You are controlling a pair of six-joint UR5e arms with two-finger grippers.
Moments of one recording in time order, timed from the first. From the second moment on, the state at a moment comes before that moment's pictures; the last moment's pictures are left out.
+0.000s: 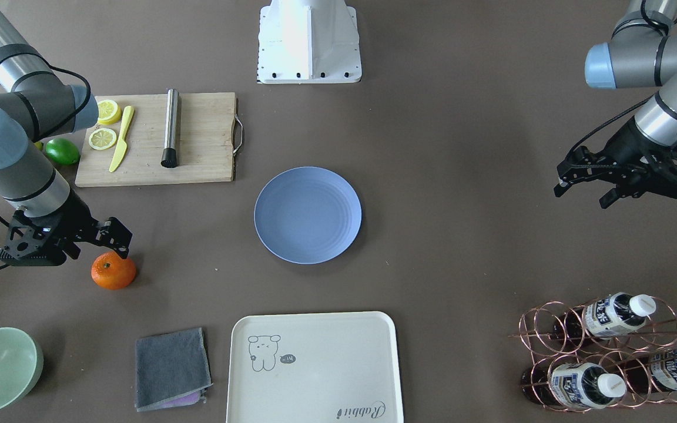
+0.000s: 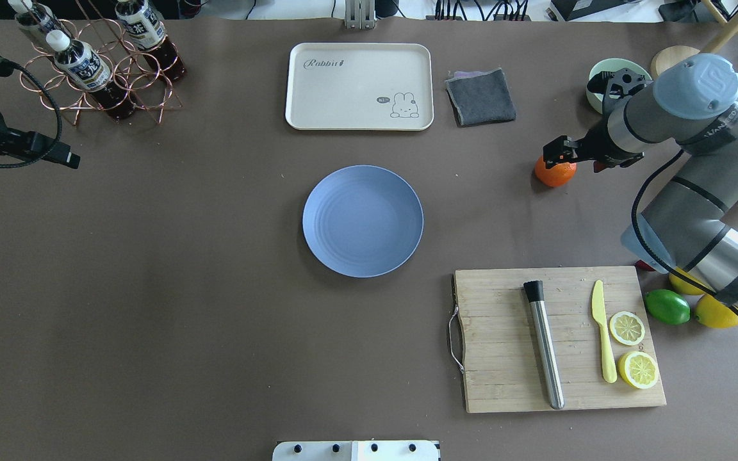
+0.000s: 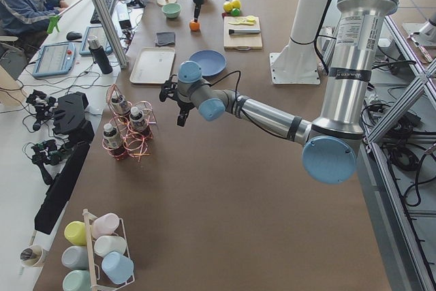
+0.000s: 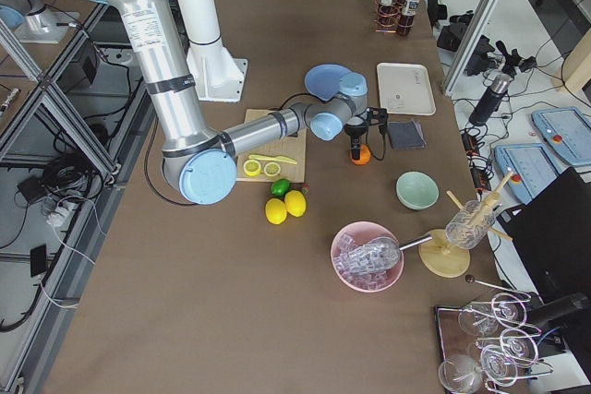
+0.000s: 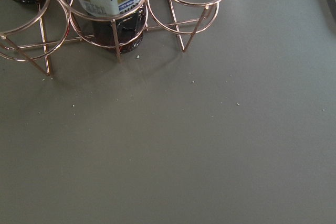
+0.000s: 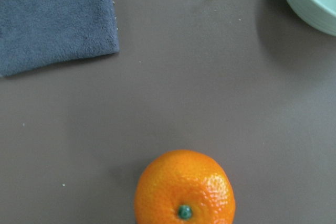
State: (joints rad) left arm -1.08 -1.70 -1.75 -2.07 -2.24 -0.66; right arm 0.90 -1.23 1.53 -1.14 2.03 0.99
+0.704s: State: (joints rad) left arm -1.08 -1.70 -1.75 -2.07 -2.24 -0.67; right arm 0.90 -1.18 1.43 -1.13 2.03 0.92
